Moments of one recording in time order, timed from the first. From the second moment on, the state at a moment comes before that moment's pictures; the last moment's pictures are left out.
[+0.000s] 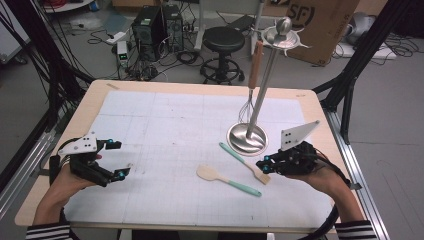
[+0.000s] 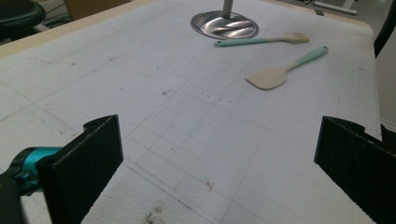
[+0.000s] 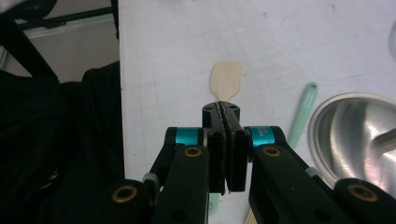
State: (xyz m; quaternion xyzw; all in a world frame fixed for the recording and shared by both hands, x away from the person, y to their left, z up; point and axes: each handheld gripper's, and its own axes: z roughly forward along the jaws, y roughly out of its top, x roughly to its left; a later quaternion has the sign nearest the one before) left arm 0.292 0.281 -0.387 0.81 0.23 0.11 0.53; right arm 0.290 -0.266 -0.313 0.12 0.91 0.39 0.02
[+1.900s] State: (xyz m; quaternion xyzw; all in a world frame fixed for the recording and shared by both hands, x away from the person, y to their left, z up) left arm 0.292 0.279 -0.390 0.81 0.23 0.10 0.53; right arm 0.299 -0.241 -0.413 0.13 0.97 0.22 0.00
